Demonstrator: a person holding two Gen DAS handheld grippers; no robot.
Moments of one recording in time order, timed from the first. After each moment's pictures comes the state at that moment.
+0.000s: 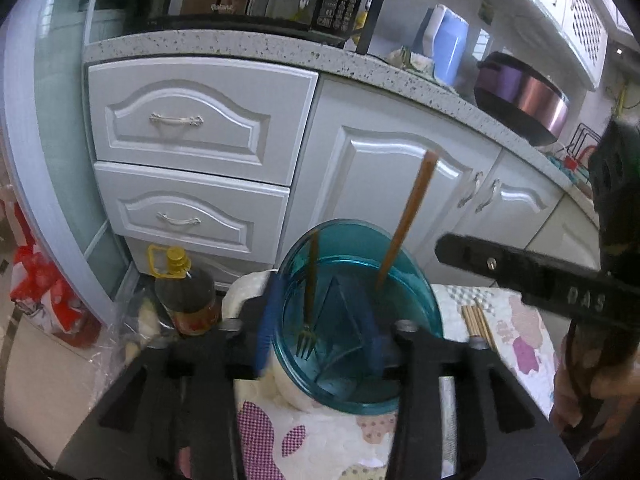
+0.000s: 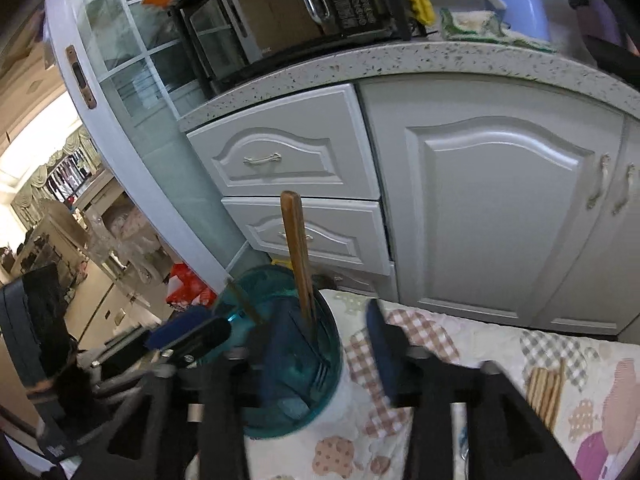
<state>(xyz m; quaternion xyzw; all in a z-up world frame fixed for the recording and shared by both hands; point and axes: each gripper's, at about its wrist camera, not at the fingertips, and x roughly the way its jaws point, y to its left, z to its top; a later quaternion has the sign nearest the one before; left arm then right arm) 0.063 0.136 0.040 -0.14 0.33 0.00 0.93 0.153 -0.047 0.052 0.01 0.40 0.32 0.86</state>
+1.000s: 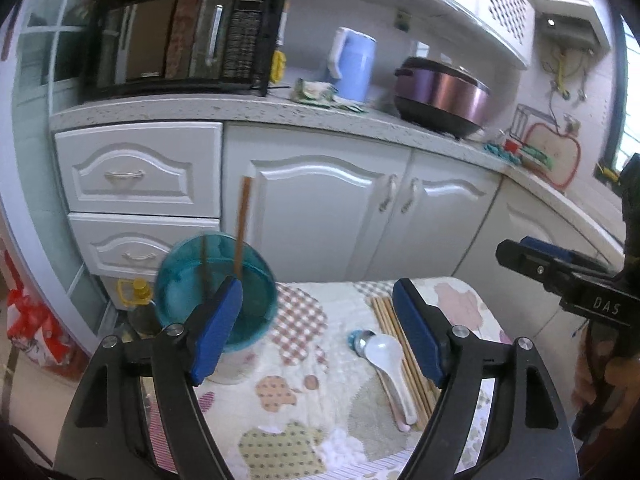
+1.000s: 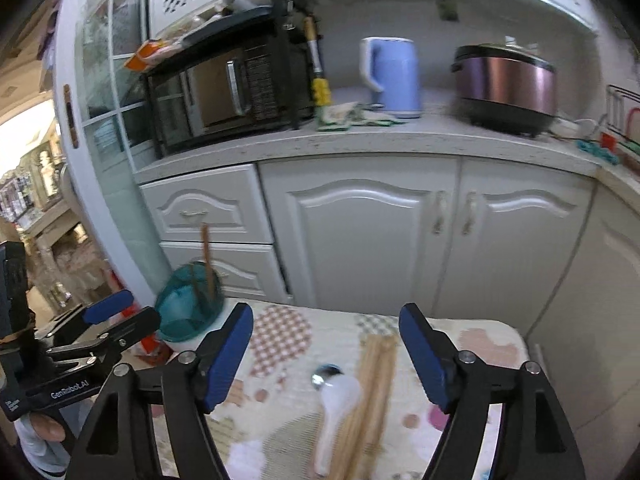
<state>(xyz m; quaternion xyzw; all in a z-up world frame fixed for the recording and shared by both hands) -0.005 0.023 0.094 -0.08 0.27 -0.07 0.96 0.034 -0.213 0.116 0.00 0.30 0.18 0.94</state>
